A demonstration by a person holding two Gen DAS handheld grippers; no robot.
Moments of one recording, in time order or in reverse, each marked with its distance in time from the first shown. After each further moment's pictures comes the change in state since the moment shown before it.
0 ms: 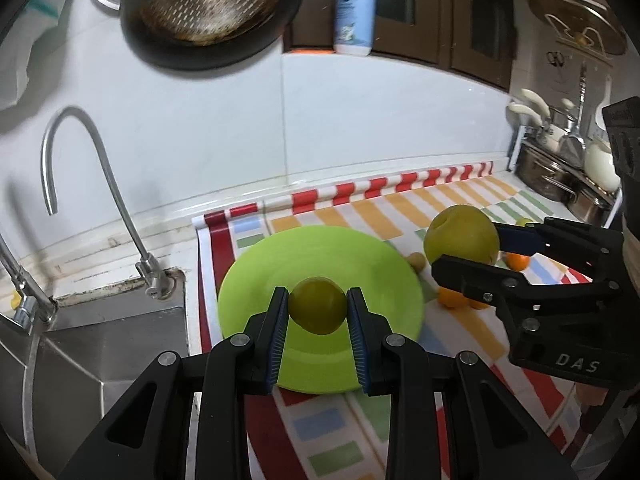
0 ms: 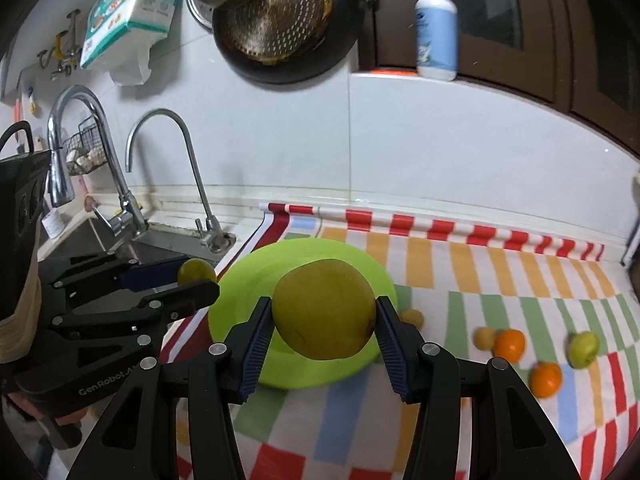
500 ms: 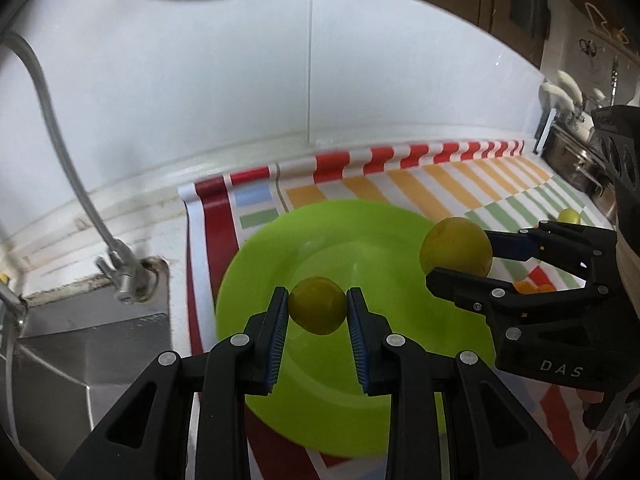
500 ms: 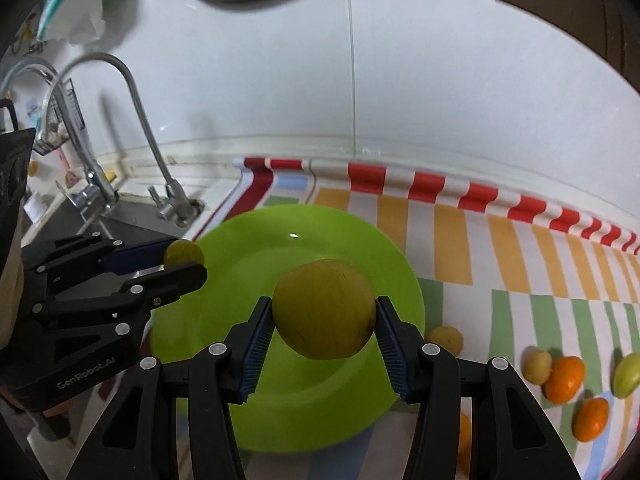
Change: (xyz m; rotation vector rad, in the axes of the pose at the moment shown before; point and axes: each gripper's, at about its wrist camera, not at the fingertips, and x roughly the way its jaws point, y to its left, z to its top) left arm 0.095 0.034 0.003 -0.019 0.127 -0.012; right arm 0.113 -0.018 0.005 0.007 0.171 0.021
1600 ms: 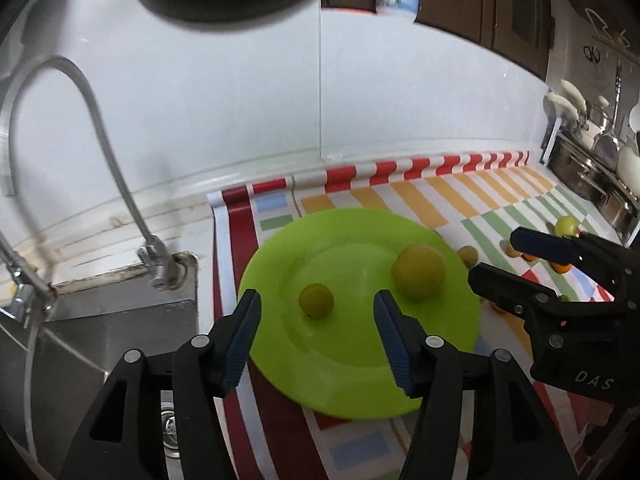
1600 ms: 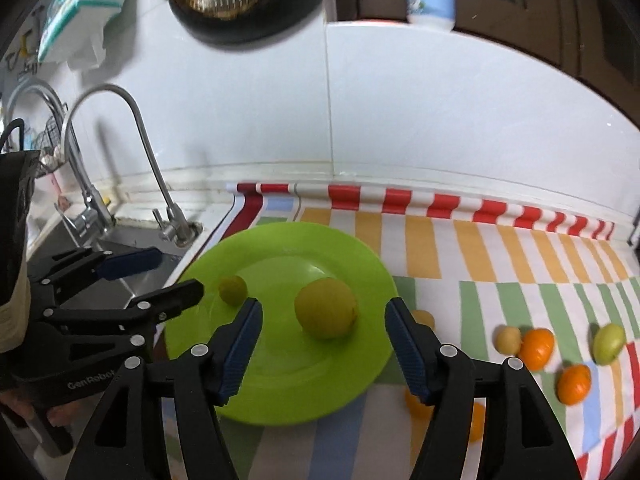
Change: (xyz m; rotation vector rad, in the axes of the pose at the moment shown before) left arm -0.053 -0.014 -0.009 -0.022 -0.057 0.071; right arm -0.055 0.011 -0.018 0.062 -0.113 -0.074
